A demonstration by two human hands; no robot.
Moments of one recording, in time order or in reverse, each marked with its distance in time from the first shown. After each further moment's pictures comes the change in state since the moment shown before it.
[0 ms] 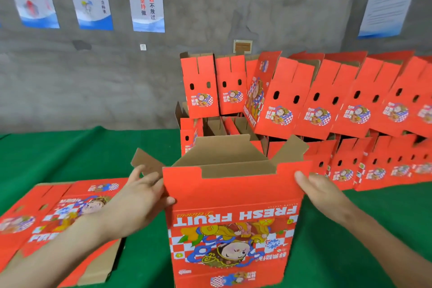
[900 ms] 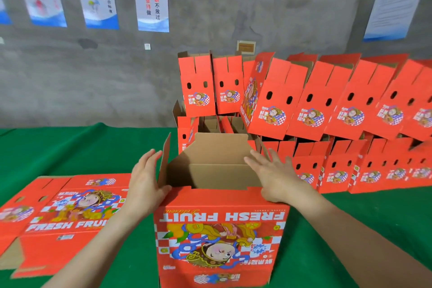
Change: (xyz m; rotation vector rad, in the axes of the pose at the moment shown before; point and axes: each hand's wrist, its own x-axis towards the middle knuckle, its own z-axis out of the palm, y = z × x) left_hand 0.027 0.036 0.033 -0.470 0.030 -0.816; right_hand 0.052 -0.032 0.027 -1.013 -0.314 -0.023
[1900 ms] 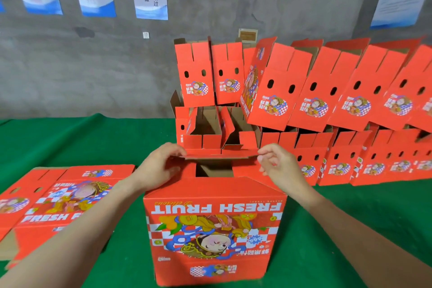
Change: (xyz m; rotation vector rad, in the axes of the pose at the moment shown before) left_hand 0.045 -0.005 0.026 -0.175 -0.286 0.294; right_hand 0.005 0.018 0.035 1.144 0.532 -0.020
